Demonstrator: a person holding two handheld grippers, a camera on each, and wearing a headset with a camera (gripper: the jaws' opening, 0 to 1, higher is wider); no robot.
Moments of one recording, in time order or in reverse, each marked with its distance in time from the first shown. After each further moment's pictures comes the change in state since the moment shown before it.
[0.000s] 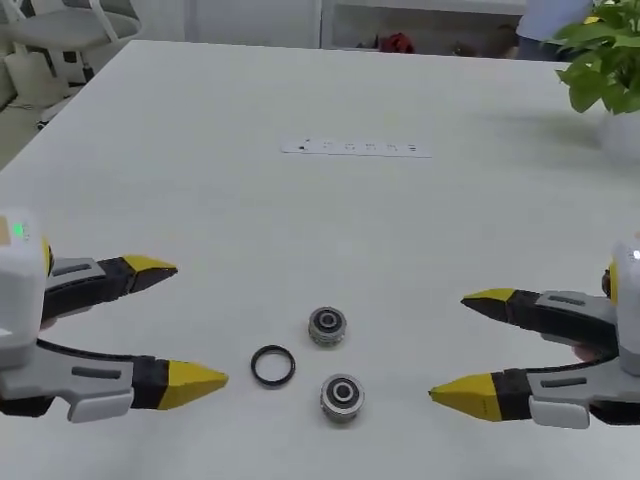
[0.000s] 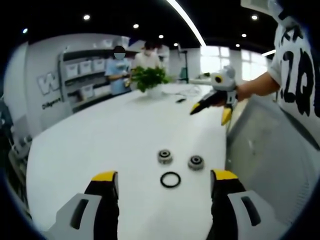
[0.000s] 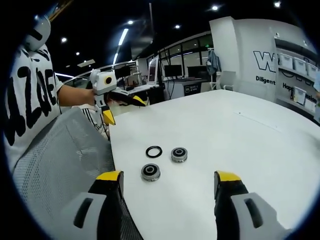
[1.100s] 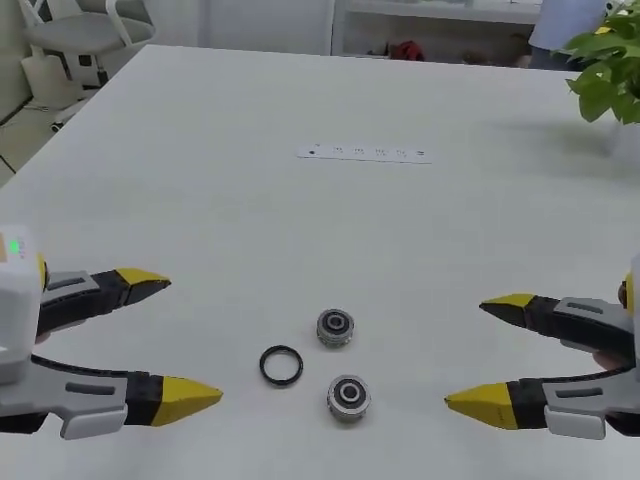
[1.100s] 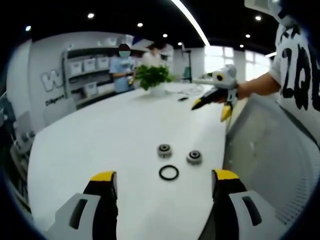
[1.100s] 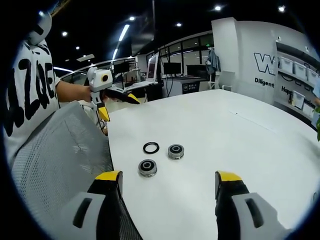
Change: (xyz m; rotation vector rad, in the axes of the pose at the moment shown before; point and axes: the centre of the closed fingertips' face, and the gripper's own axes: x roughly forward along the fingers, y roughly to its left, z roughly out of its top) left arm -0.014 -0.006 -0.010 -0.022 0.007 0.028; right arm -0.007 -0.001 -0.002 -0.041 0.021 -0.029
